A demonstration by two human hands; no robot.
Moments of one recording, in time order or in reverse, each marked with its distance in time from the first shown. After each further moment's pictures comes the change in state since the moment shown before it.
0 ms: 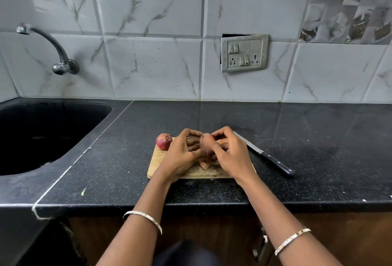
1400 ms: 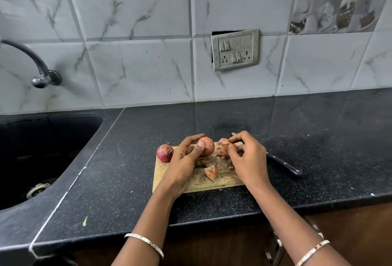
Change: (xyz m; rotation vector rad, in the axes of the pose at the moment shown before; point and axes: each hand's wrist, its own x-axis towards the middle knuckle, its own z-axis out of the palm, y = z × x) left_hand 0.006 0.006 -0.002 -0.261 0.000 -0.143; right_hand 0.000 0.006 -0.007 -0.279 0.336 -0.015
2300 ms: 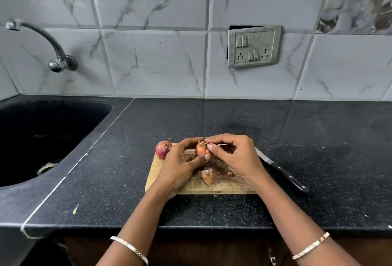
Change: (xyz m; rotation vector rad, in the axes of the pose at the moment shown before) left_hand 0.000 -0.005 -0.002 0.143 0.064 0.050; right_hand 0.036 0.000 0.007 0.360 -0.440 -0.137
